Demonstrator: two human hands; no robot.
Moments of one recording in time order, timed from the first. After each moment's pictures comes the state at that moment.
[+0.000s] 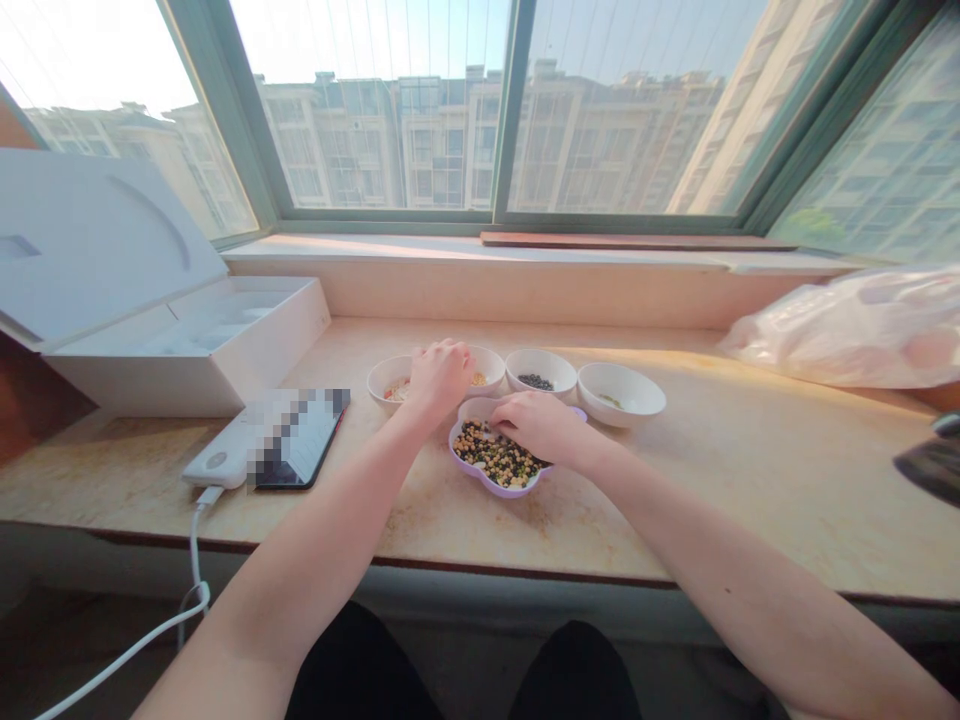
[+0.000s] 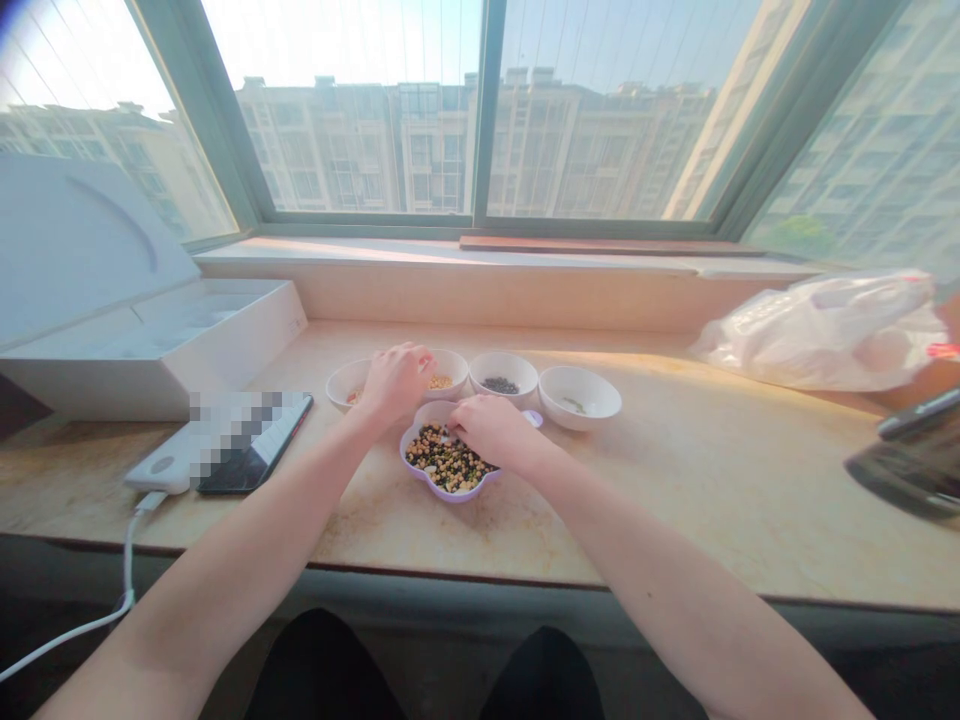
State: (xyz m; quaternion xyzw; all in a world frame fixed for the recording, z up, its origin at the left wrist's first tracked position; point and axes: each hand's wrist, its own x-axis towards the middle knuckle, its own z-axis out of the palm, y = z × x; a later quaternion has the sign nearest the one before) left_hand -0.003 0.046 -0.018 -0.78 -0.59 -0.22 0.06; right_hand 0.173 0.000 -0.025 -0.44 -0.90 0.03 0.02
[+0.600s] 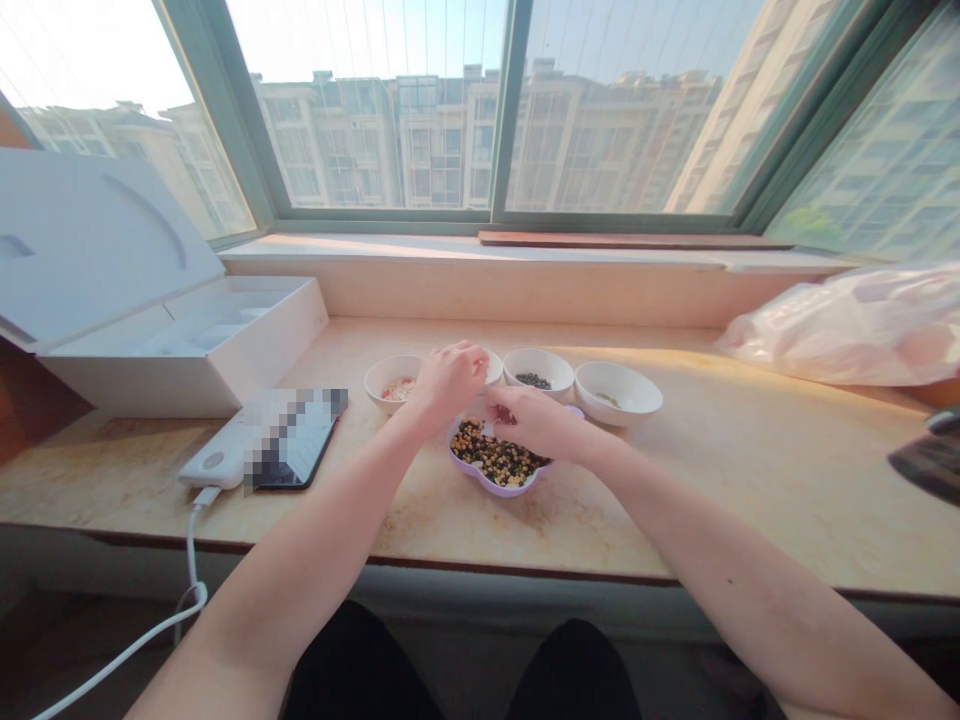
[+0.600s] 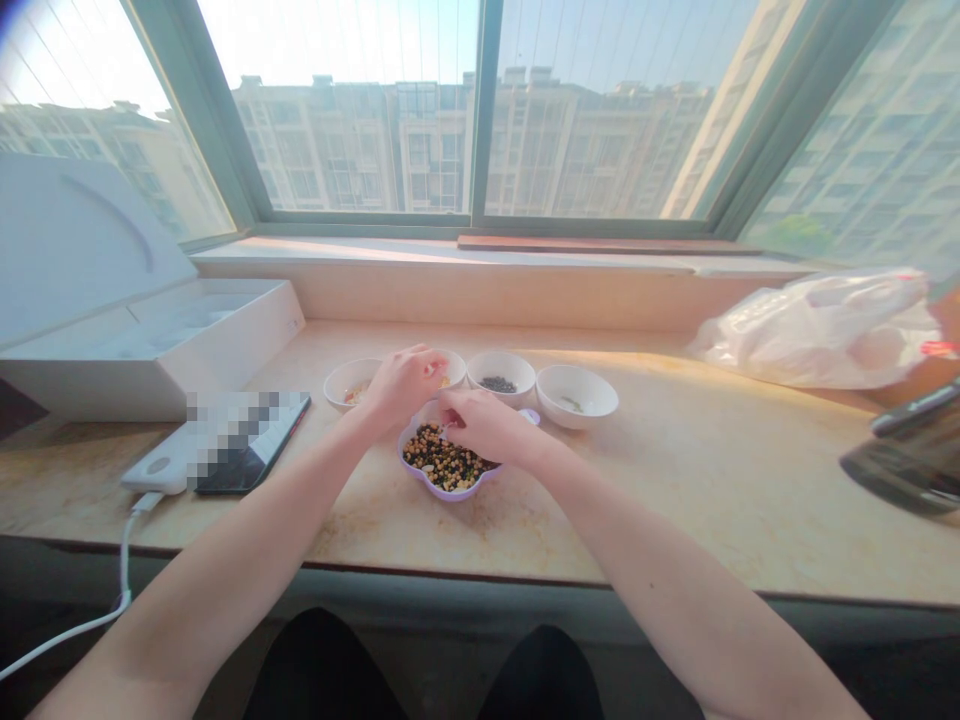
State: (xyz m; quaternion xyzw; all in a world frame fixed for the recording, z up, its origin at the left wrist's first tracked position) left_hand 0.000 0.040 -0.017 -0.83 -0.49 -0.28 0.00; right_hand 0.174 -0.004 -0.022 -0.41 -0.88 0.15 0.18
